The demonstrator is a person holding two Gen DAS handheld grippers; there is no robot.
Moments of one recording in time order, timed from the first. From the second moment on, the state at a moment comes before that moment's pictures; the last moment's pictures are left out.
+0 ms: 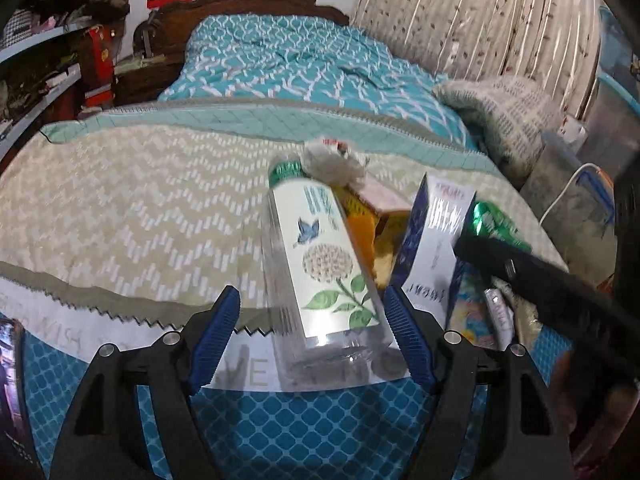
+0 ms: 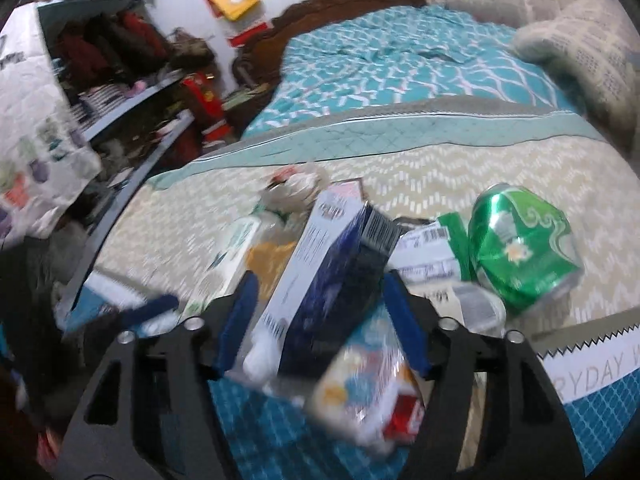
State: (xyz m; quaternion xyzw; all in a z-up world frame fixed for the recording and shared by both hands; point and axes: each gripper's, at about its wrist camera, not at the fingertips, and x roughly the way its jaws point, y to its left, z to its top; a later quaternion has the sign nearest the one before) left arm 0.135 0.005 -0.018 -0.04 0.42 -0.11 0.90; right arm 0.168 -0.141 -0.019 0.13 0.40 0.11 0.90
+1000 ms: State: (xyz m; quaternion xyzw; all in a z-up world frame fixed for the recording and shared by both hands) left arm 0.078 0.052 -0.025 -0.08 0.42 -0.14 0.89; right arm 0.065 -0.119 -0.021 0.13 0.39 0.24 0.88
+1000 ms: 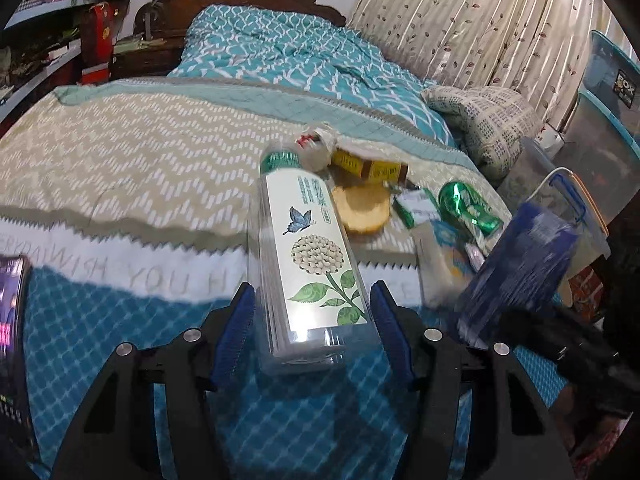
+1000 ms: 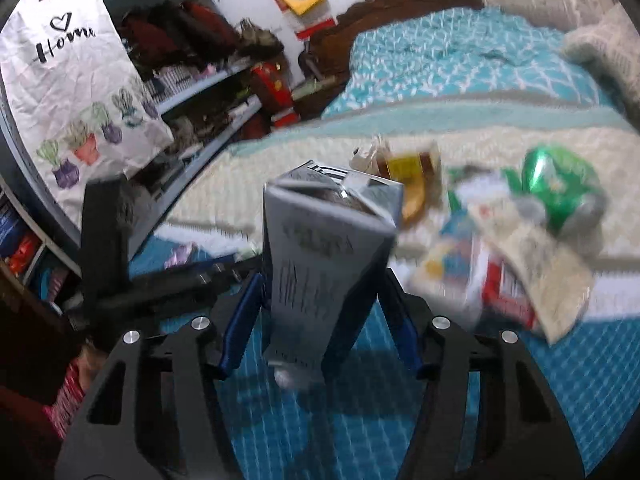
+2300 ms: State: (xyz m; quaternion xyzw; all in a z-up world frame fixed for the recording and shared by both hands) left arm 0.059 0.049 -0.048 -0.02 0.46 -0.09 0.88; right arm 0.020 -0.222 -0.033 0.22 0.37 0.04 0.90
